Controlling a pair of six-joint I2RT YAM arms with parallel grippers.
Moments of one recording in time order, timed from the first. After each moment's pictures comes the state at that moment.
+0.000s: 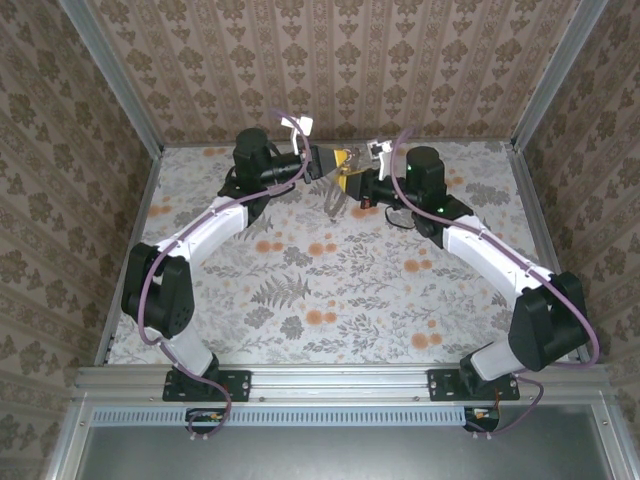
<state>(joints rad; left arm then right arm) -0.49 1.69 1.32 0.44 0.90 -0.71 0.41 1.48 1.16 0.10 -0.59 0.39</state>
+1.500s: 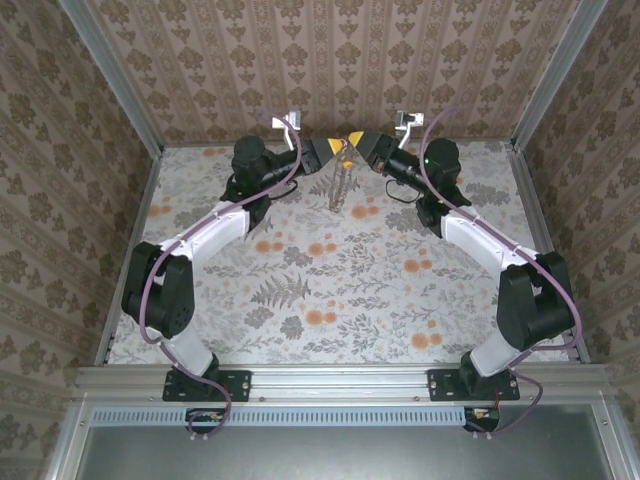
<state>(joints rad) -0.50 1.69 1.26 0.61 0.73 -0.99 0.30 1.59 1.16 0.64 -0.60 1.10</state>
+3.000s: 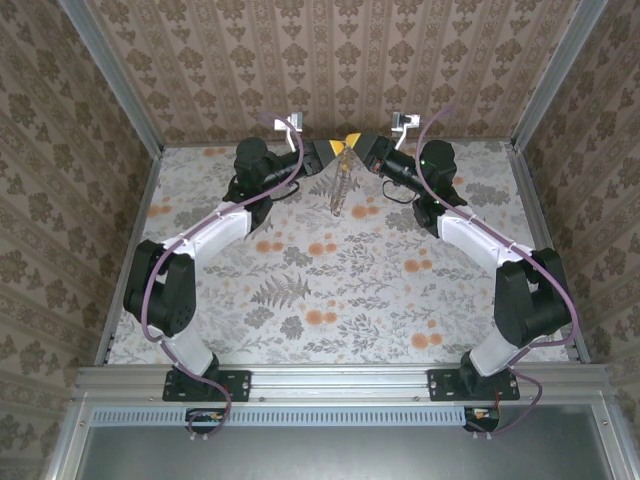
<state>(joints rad) -0.50 1.71 1.26 0.63 0.73 -1.00 0.32 1.61 1.16 0.66 -0.60 1.11</state>
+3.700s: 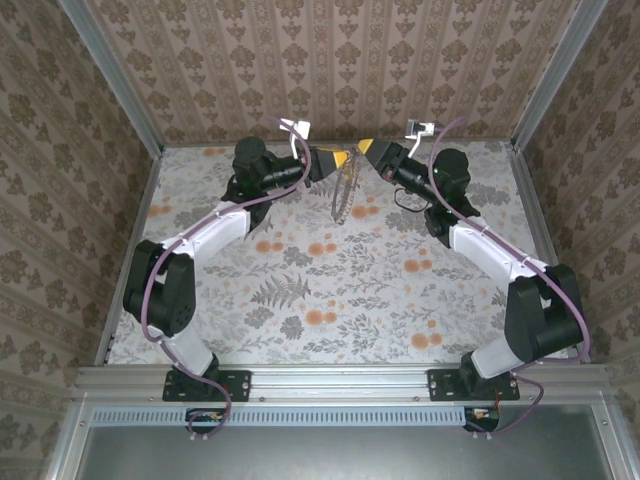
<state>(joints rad) -0.49 1.71 1.26 0.63 0.90 -0.71 0.28 1.50 1.05 0.64 -0.58 1.08</state>
